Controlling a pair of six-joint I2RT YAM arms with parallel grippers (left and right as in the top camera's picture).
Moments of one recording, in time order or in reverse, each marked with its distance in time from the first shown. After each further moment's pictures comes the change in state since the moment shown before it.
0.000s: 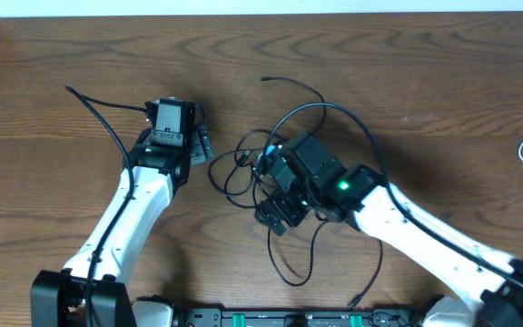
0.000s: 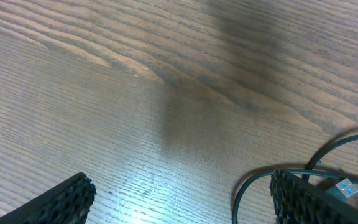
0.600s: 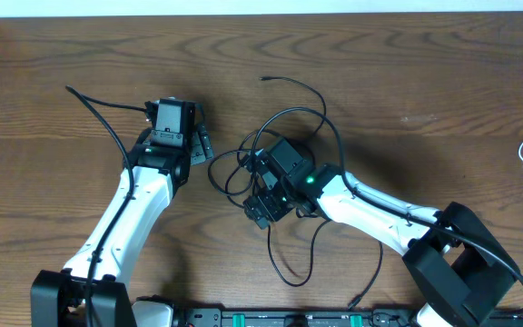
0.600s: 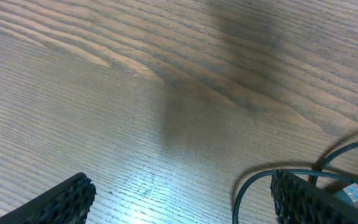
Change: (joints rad) left arm 0.000 0.000 0.000 0.000 0.000 0.000; right arm 0.018 0.255 -0.007 0.200 0.050 0.150
